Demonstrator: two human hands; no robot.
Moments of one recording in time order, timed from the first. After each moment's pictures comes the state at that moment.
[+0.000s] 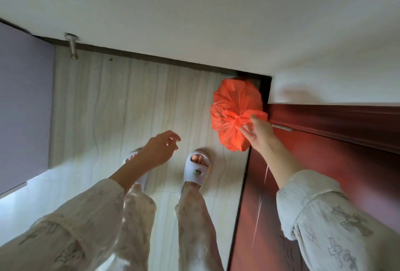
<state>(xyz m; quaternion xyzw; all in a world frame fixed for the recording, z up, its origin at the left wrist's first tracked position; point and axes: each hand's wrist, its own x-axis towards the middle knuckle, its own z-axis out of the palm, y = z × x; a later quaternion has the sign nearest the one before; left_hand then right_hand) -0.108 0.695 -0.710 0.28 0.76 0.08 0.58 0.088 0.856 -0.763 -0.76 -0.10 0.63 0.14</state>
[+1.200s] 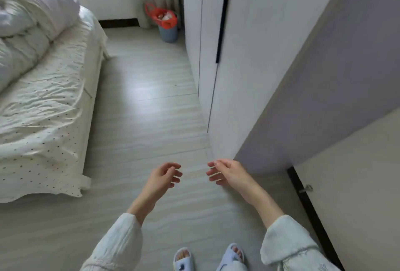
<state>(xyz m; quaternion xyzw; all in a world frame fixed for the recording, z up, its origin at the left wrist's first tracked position) -0.181 0.017 -0.247 -0.28 0.72 0.62 0.14 -0.241 0.200 -0.233 -0.03 -0.74 0.56 -0.37</state>
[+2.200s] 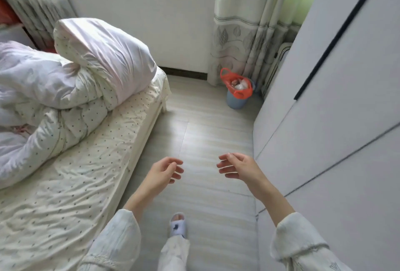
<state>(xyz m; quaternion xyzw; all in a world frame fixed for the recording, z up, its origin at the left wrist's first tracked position) -0.732 -0.462 -0.211 -0.33 0.70 0.63 -0.03 -0.863 -0.293 -0.190 0.10 -0.75 0.54 -0.37</state>
